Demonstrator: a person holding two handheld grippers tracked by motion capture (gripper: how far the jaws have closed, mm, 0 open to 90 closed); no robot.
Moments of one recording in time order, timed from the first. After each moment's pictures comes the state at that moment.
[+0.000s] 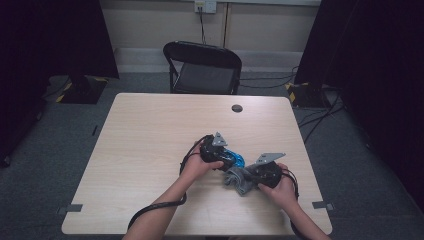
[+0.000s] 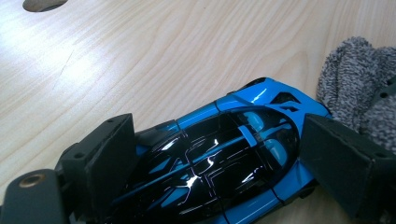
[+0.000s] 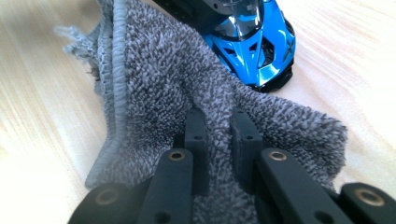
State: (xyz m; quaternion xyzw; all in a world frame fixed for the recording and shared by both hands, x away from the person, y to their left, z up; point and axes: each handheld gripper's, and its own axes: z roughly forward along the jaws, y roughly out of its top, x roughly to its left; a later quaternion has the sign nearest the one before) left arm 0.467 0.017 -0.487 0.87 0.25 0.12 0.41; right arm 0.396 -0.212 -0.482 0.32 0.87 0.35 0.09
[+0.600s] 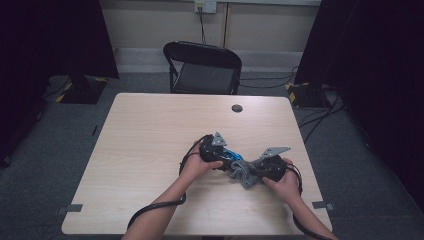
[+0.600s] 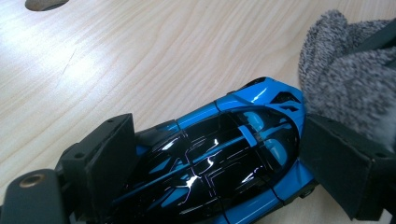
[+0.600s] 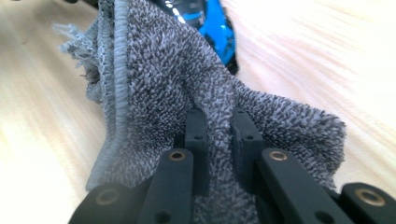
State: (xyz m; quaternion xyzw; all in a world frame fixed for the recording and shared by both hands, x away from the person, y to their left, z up) left arm 0.467 0.018 -0.487 0.87 0.25 0.12 0.41; right arm 0.415 -0.229 -0.482 0.35 0.86 0.35 0.10
